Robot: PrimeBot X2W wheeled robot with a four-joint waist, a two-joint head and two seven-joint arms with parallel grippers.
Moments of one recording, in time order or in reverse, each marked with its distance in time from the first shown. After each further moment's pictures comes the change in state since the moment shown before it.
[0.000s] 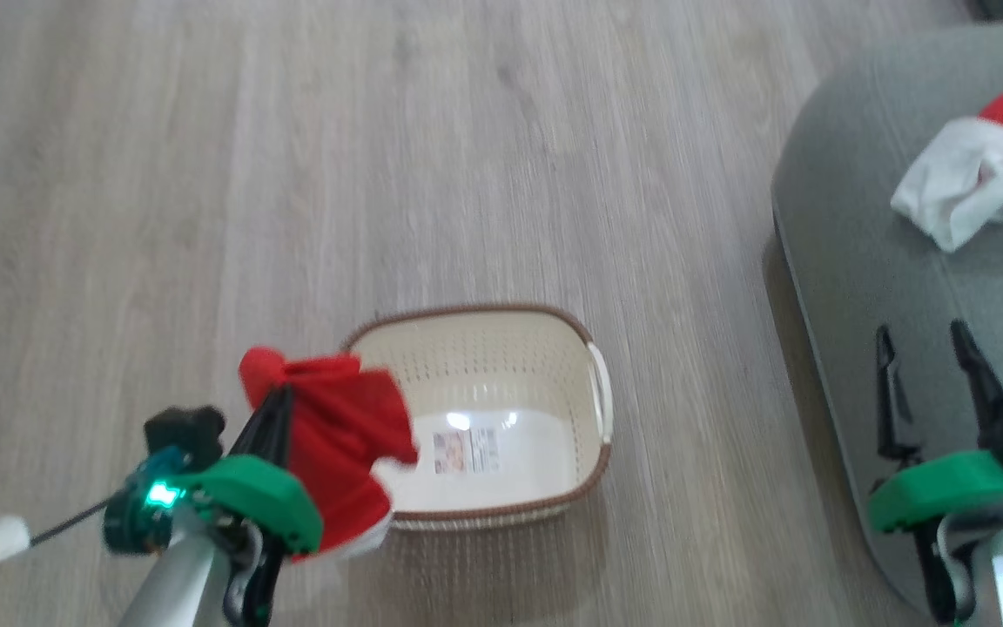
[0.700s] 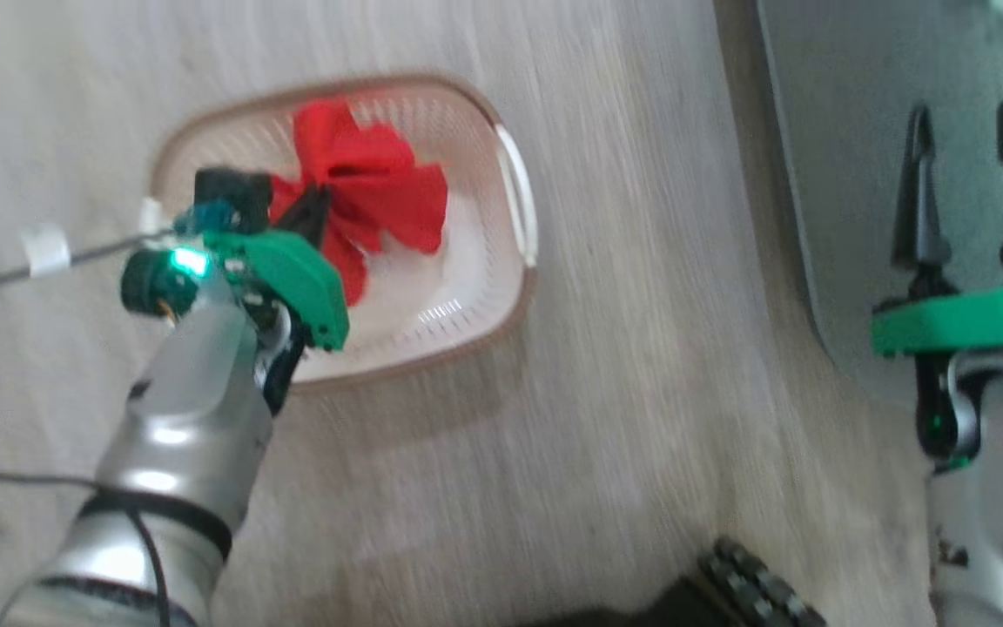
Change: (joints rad) left arm -0.594 -0.071 -0.140 0.509 0.072 -0.091 0.003; right arm -0.290 0.055 0.003 -0.095 0.041 0.000 0.000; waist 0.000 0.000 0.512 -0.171
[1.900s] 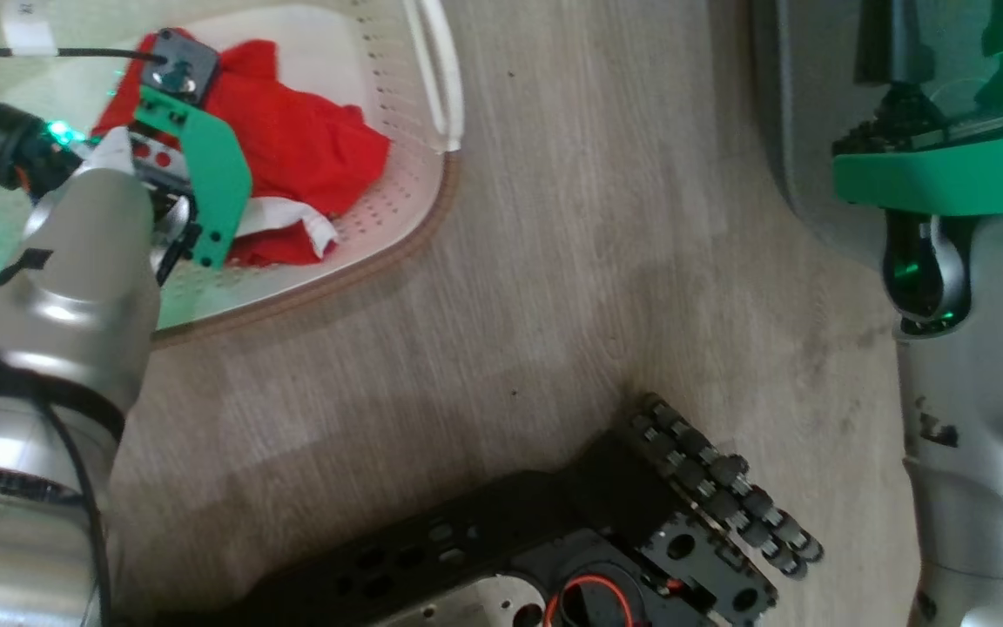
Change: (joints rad) left arm -0.244 0.120 -0.095 0.093 0.258 0.003 0.402; right arm -0.273 -0.005 0.184 -0.080 0.099 0.000 0.000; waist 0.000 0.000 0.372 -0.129
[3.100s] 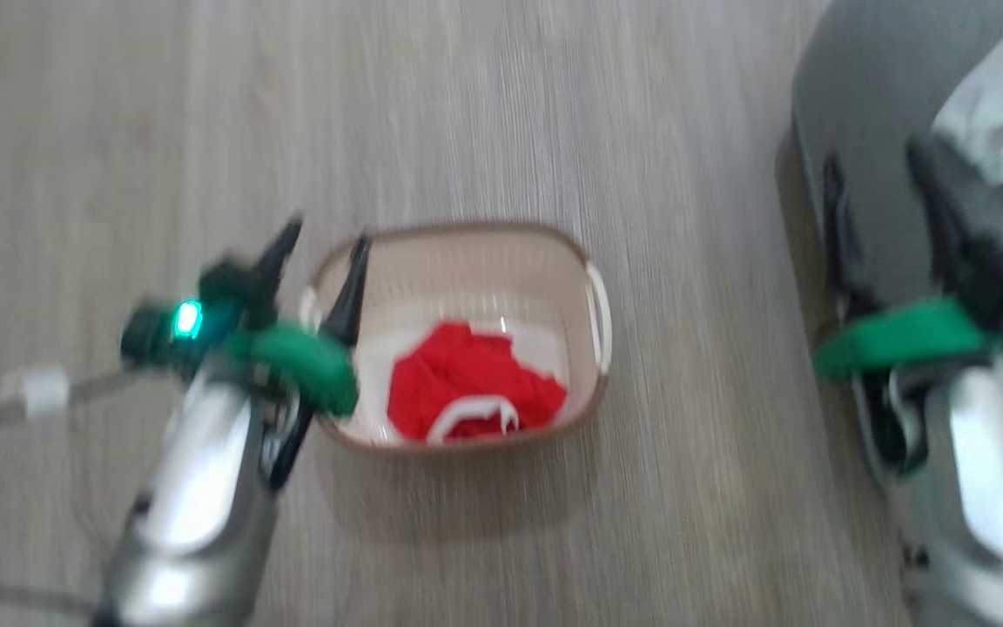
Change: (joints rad) left arm 0.695 -0.118 0.306 -0.704 -0.042 0.006 -0.384; right arm 0.329 -0.005 -0.087 0.167 -0.150 0.000 0.003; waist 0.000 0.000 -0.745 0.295
